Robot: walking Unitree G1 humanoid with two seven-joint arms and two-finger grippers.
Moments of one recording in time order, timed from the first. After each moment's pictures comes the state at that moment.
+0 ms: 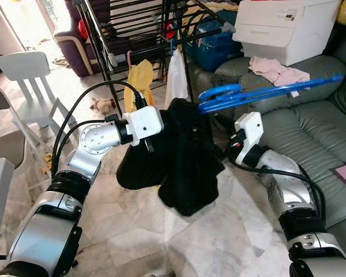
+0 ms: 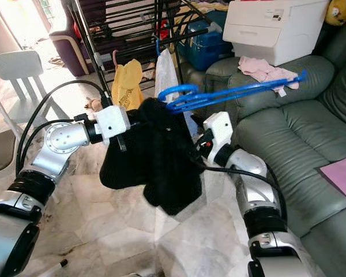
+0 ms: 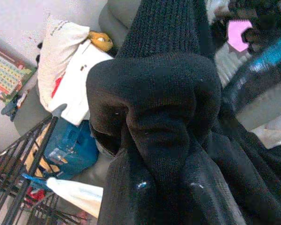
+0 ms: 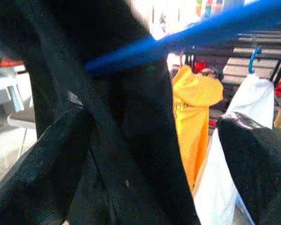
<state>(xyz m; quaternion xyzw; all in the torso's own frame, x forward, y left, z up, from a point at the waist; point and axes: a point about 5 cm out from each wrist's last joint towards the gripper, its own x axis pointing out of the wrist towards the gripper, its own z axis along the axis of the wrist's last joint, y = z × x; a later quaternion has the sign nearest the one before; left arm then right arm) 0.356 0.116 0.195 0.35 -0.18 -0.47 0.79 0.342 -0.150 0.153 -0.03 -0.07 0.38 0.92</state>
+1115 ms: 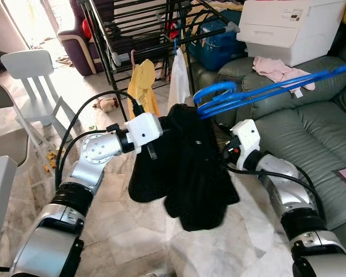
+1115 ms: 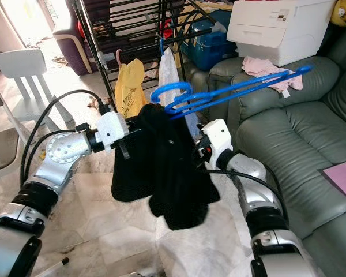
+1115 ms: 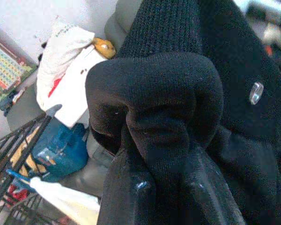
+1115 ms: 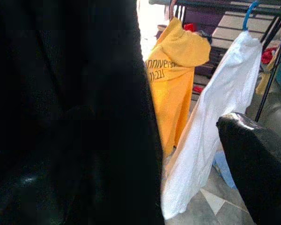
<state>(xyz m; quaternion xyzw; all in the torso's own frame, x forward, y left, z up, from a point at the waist) 0.345 0.106 0.188 0.28 -0.19 -0.48 0.81 0.347 -0.155 0.126 -0.09 0.01 0.34 0.94</state>
